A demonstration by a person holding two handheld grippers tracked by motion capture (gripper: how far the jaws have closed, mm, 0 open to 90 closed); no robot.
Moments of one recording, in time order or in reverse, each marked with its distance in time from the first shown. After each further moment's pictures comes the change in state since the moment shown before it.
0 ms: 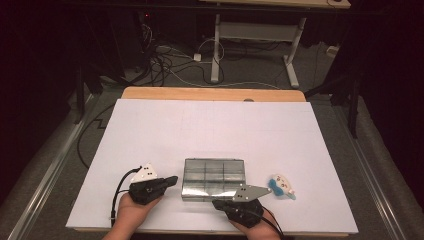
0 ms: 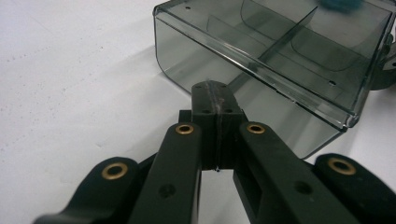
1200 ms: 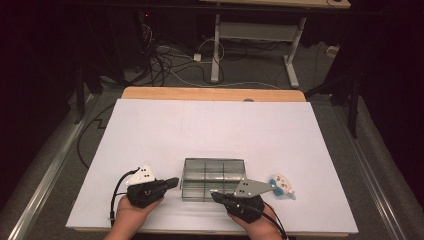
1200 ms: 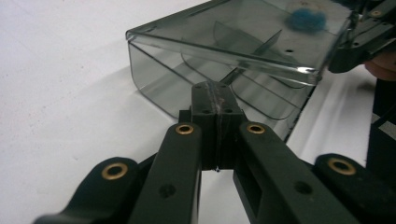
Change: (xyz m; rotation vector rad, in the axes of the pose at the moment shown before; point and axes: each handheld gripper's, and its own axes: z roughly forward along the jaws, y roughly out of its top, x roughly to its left) left arm -0.013 0.006 -0.014 -0.051 -0.052 0.003; right arm 0.001 0.020 -0.009 -0.084 -0.023 -0.032
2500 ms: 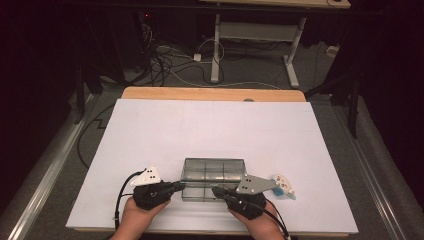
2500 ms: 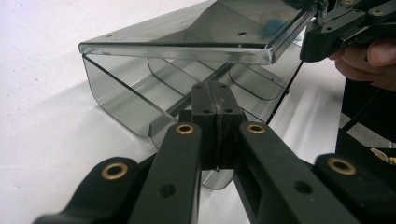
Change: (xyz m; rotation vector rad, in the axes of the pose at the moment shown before) left arm -0.012 0.007 0.010 -0.014 -0.071 -0.015; right arm -0.001 0.012 -0.007 -0.054 -0.017 -0.008
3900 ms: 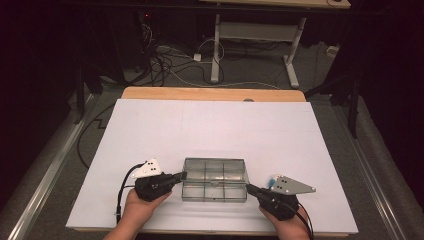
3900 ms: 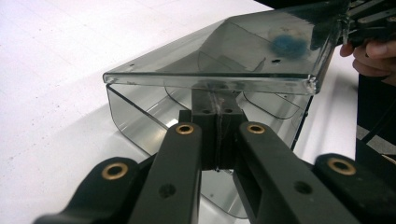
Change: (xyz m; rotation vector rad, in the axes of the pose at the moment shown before) left arm 0.013 0.012 0.005 -0.032 0.009 0.019; right arm -0.035 -0.033 -0.061 0.025 -0.204 0.098
